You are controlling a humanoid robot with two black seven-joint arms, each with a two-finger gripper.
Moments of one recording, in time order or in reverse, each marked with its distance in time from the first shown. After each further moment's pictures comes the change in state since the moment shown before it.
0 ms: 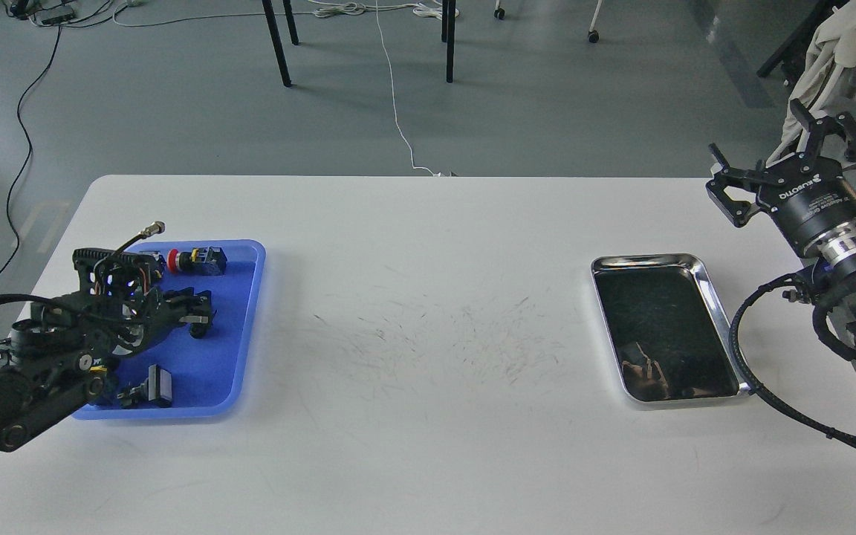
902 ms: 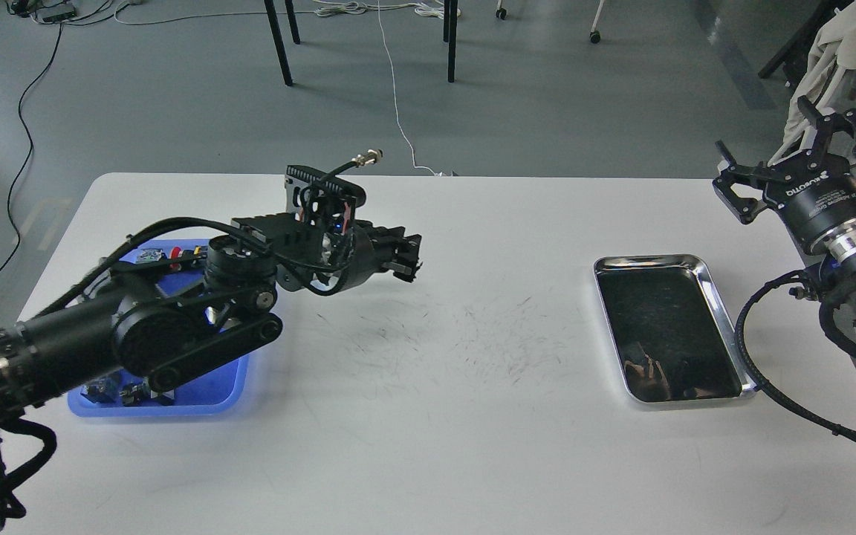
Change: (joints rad) left arm -0.270 -0.563 0.032 -0.133 0.024 -0.120 0.169; right arm 0.007 -0.015 0.002 -0.012 -0.001 -0.008 -0.002
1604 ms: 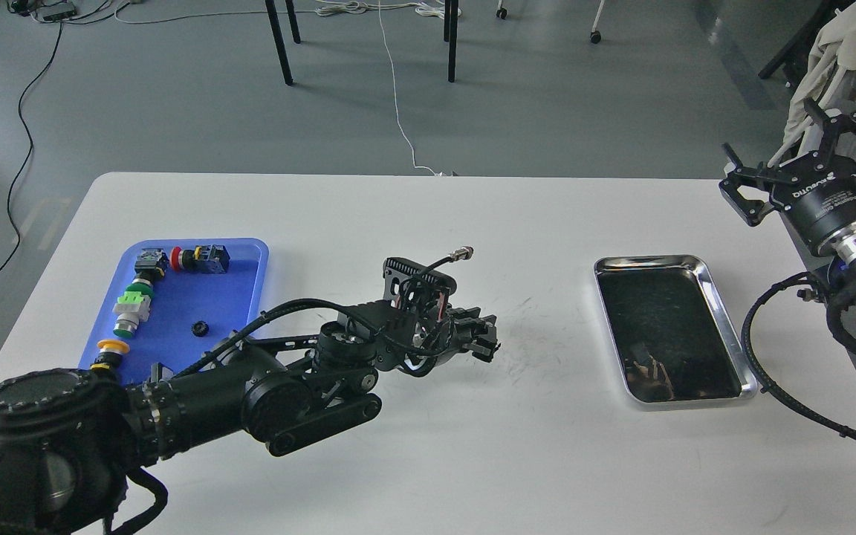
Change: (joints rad) left arm 0.104 -0.111 0.098 0.128 -0.015 0.136 -0.029; right arm -0.005 -0.012 -0.001 0.003 -0.002 -0.009 0.000
